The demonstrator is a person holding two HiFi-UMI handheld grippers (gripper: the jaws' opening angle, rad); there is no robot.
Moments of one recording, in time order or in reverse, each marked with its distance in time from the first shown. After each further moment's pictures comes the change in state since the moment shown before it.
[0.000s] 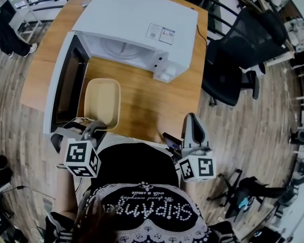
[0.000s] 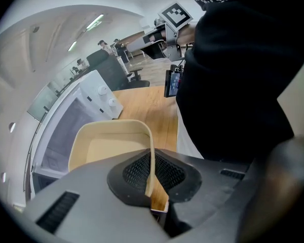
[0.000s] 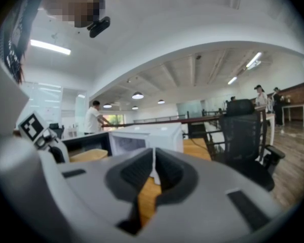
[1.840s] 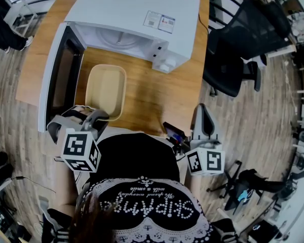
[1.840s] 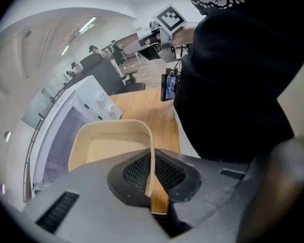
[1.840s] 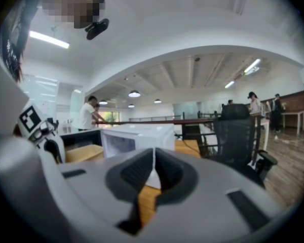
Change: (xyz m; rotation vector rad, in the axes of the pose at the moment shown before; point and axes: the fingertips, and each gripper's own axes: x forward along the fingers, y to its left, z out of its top) left arm 0.007 0.017 0.018 0.067 -0.018 -0.039; right arm 0.003 -0.031 0.005 -0.039 0.010 -0.061
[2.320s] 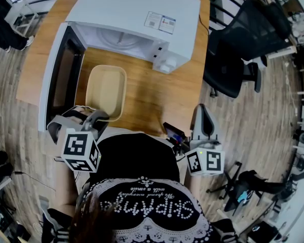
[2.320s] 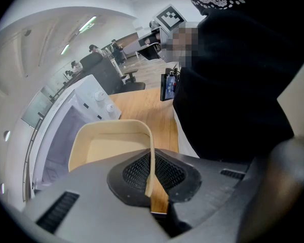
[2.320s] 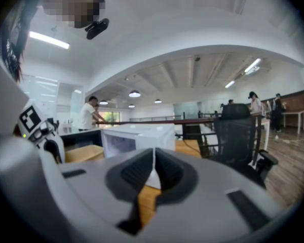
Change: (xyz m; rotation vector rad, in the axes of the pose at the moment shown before) left arm -0.001 -0.002 0.000 -0.003 0.005 -0.005; right arm 0.000 0.001 0.000 0.000 0.000 0.003
